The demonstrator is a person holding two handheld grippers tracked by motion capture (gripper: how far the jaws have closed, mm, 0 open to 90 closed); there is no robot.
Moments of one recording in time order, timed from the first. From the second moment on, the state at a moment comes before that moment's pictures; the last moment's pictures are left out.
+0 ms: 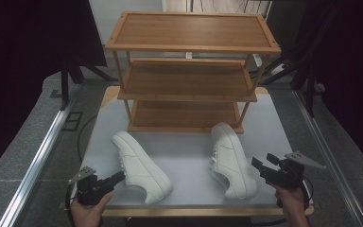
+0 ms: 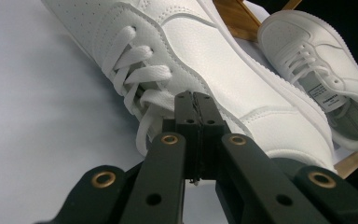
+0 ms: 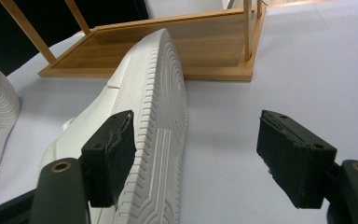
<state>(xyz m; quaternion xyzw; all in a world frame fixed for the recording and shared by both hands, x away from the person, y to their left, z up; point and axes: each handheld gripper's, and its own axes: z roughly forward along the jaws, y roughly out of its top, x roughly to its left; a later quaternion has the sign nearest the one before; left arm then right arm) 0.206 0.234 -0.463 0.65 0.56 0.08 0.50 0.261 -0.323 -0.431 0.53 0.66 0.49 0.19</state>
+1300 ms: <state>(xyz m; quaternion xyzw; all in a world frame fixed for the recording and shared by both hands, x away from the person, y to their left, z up) 0.288 0.103 -0.449 0.74 0.48 0.04 0.47 0.259 -0.329 -0.436 0.55 0.65 0.49 0.19</state>
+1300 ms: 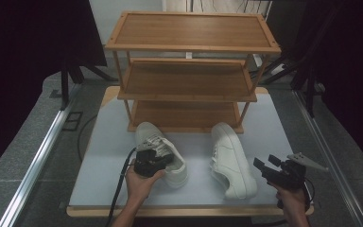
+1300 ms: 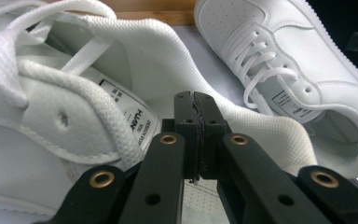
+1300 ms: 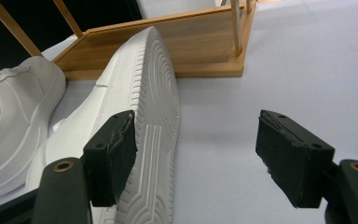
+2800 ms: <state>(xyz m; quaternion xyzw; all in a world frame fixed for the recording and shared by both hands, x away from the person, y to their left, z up) 0.263 0.174 -0.444 0.76 0.48 0.04 0.44 0.259 -0.337 -0.435 0.56 0.65 0.48 0.20</state>
